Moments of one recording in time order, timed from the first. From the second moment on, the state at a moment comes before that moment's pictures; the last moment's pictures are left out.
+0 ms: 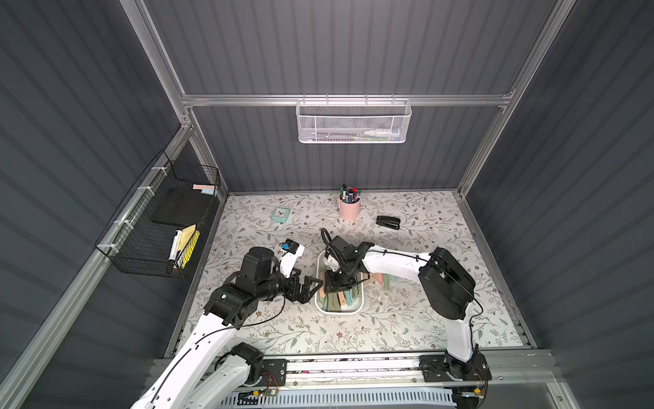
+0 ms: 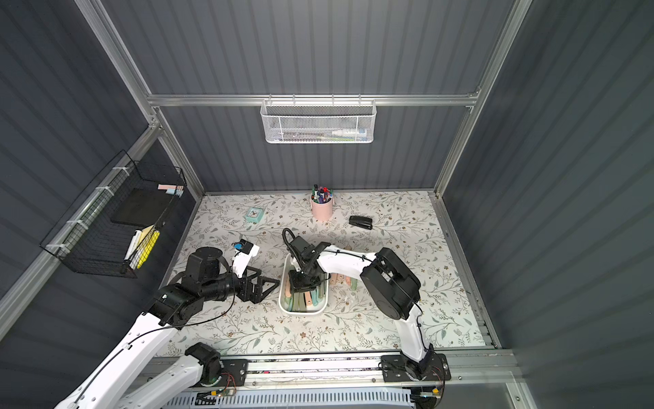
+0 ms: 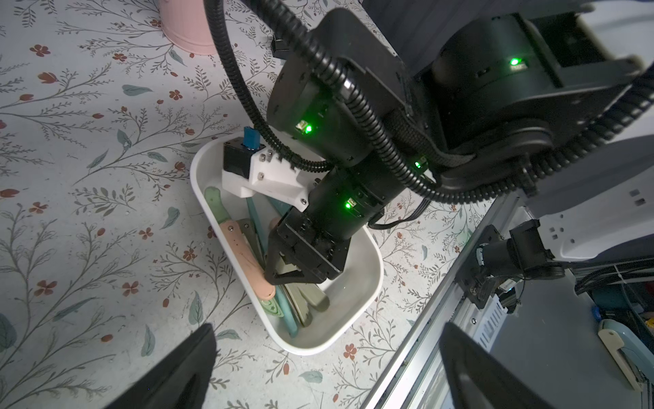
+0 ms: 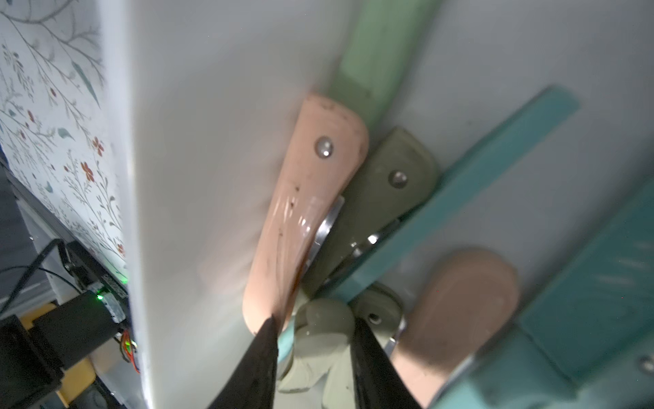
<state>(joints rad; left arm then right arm) -0.42 0.79 0.81 -0.67 0.45 -0.20 0.88 2.02 1.41 -0.63 -0.37 0.58</state>
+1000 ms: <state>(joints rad) -0.42 0.79 0.81 -0.67 0.45 -0.20 0.87 1.96 1.45 -0.73 -0.20 0.55</state>
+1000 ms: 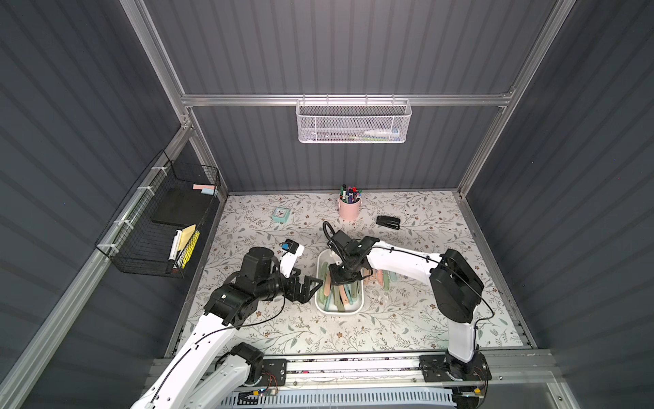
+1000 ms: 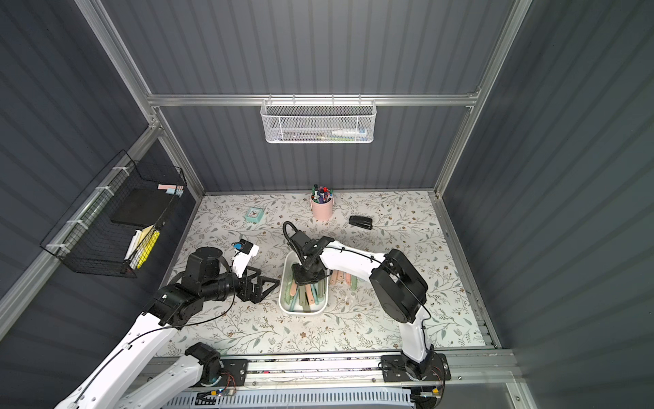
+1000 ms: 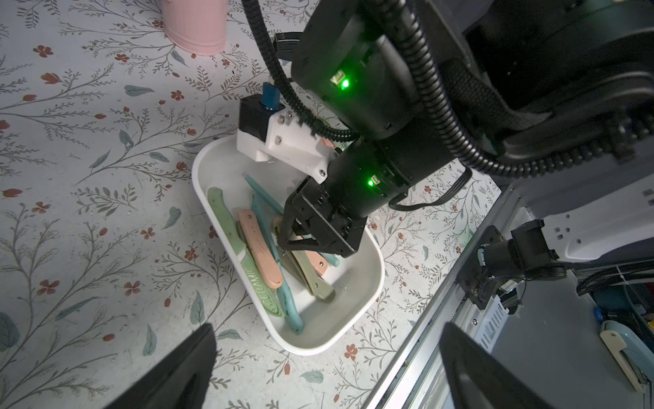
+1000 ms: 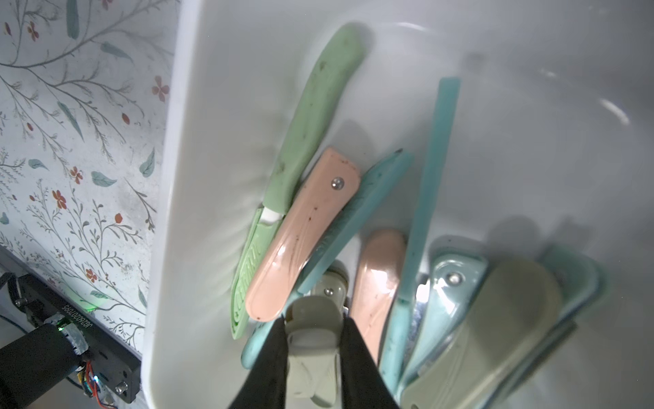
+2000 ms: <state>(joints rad) -0.42 0.82 0.81 -0.67 0.50 -0.19 0.55 1.70 1.44 -0.84 -0.25 0.46</state>
